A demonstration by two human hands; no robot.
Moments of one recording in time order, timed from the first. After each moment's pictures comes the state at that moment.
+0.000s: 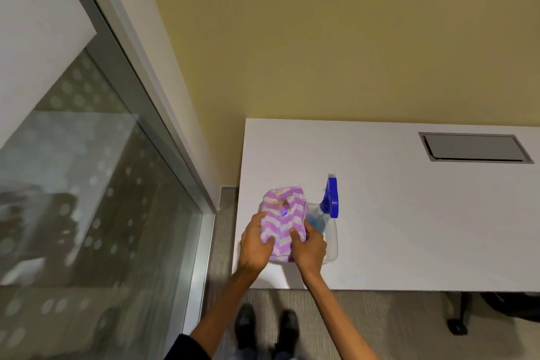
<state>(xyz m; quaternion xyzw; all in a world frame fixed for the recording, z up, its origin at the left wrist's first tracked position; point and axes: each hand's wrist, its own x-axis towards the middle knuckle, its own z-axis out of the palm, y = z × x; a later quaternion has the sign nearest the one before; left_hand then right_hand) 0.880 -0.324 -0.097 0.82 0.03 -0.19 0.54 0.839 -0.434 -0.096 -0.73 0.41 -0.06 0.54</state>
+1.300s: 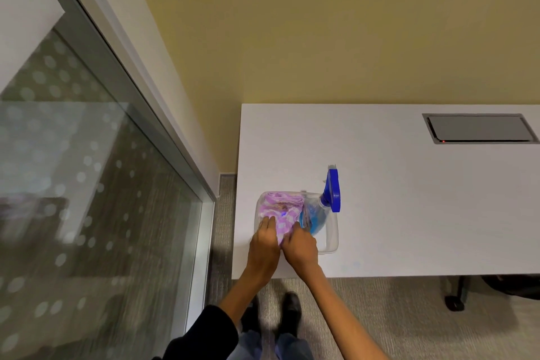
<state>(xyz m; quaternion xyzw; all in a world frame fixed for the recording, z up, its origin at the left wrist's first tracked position) 0.865 -0.335 -0.135 0.93 -0.20 -0.12 0.27 0.843 -0.434 -0.125 -0.88 0.30 0.14 0.33</state>
